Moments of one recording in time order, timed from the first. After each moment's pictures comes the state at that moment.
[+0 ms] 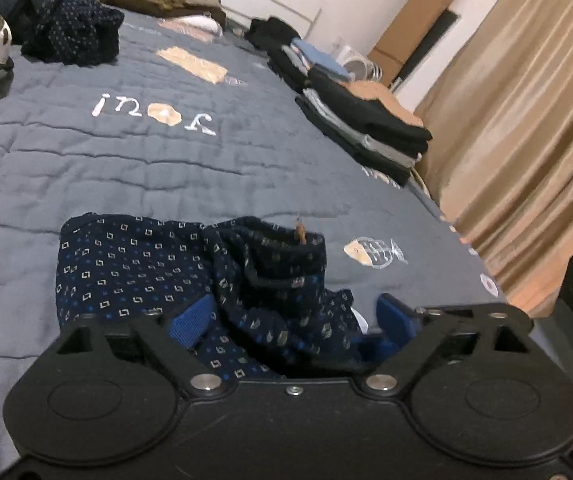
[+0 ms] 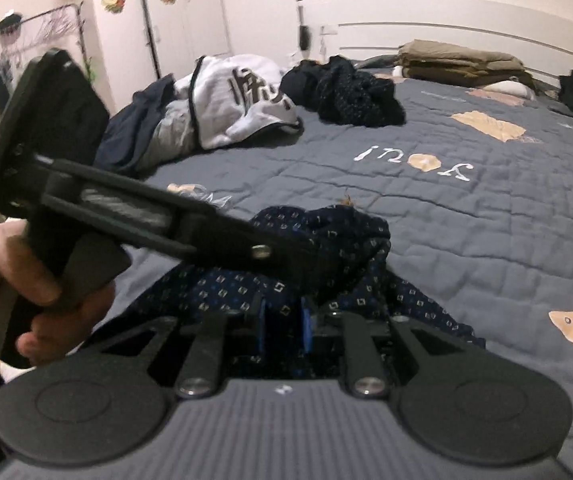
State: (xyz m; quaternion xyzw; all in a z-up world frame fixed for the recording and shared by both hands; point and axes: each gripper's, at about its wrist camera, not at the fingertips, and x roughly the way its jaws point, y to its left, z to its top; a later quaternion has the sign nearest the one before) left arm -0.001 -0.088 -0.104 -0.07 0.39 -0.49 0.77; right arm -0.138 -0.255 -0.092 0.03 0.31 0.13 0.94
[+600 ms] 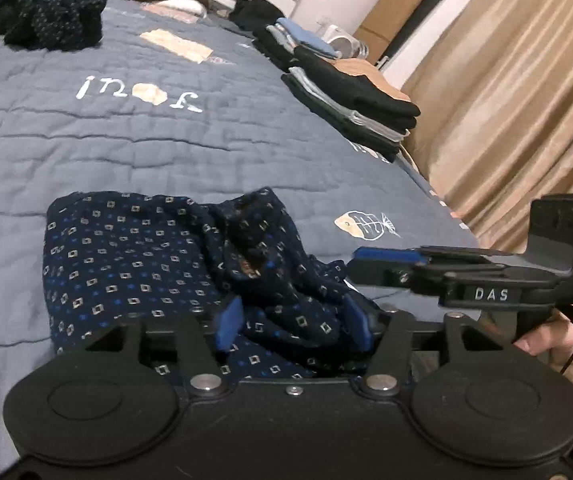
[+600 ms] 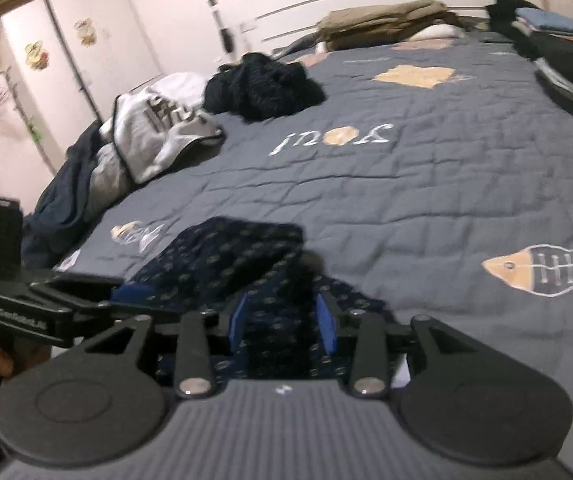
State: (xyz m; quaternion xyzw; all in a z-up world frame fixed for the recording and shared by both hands) left arm -0.011 -0.091 -0.108 -0.03 0.40 -0.52 0.75; right arm -0.135 -0.333 -0.095 0.15 0.33 0.07 0.93
